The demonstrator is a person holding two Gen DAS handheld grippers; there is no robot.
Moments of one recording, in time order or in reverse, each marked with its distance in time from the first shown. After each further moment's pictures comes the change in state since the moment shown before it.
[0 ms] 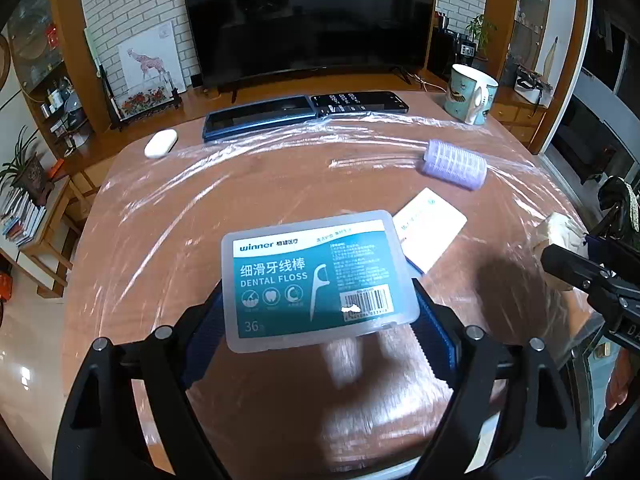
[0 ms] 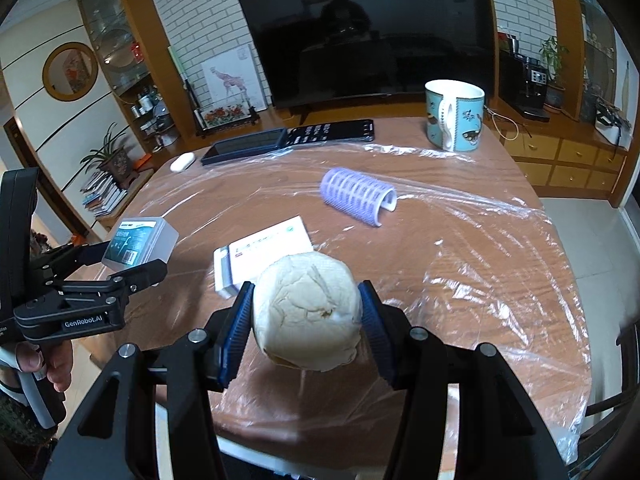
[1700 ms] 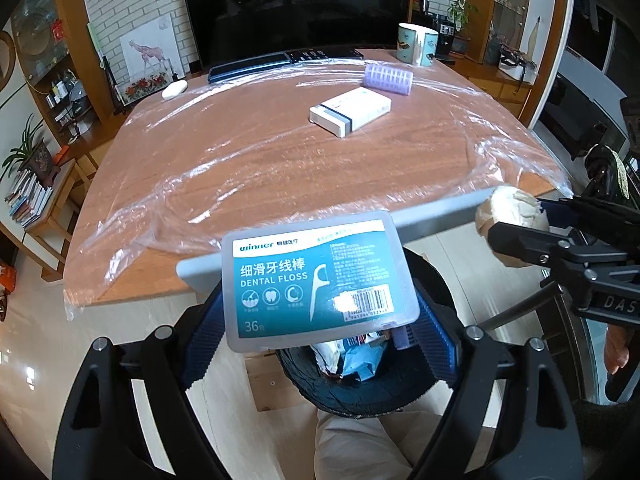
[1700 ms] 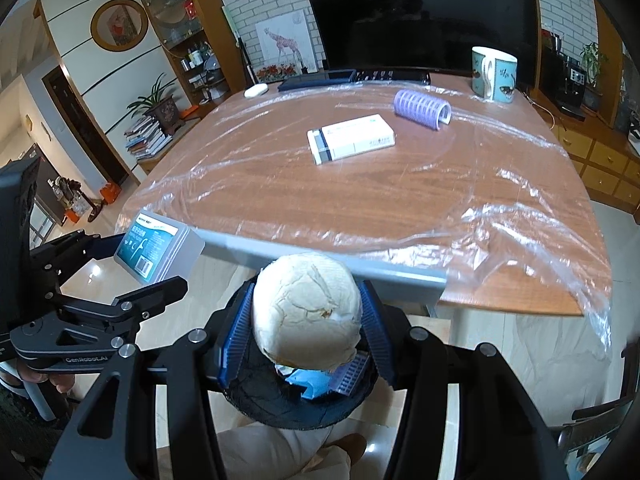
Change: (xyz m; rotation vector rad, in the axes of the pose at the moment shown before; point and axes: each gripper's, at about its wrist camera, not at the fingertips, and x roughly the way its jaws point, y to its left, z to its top) left arm -0.076 -0.040 -0.133 0.034 0.035 -0.006; right arm -0.056 0.046 -0.106 -0.111 0.120 0.109
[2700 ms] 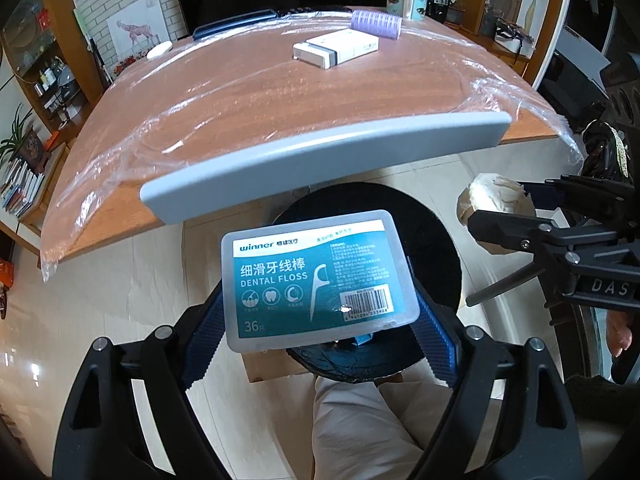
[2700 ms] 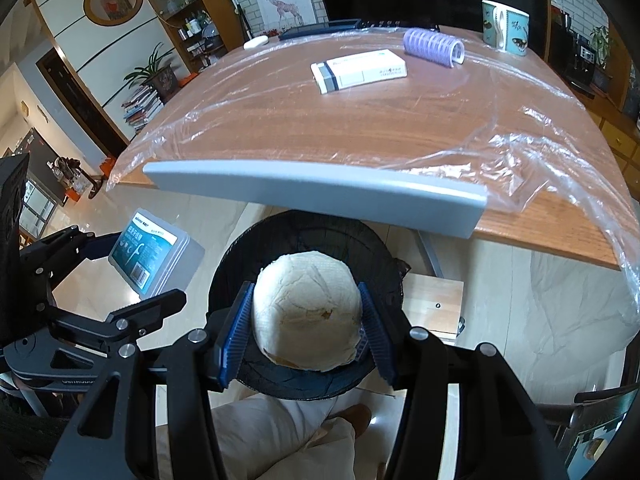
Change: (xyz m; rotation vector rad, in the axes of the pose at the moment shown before) left arm 0.025 -0.005 -0.041 0.021 0.104 -0.016; right arm 0.036 0.002 -0.032 0.003 0.126 0.010
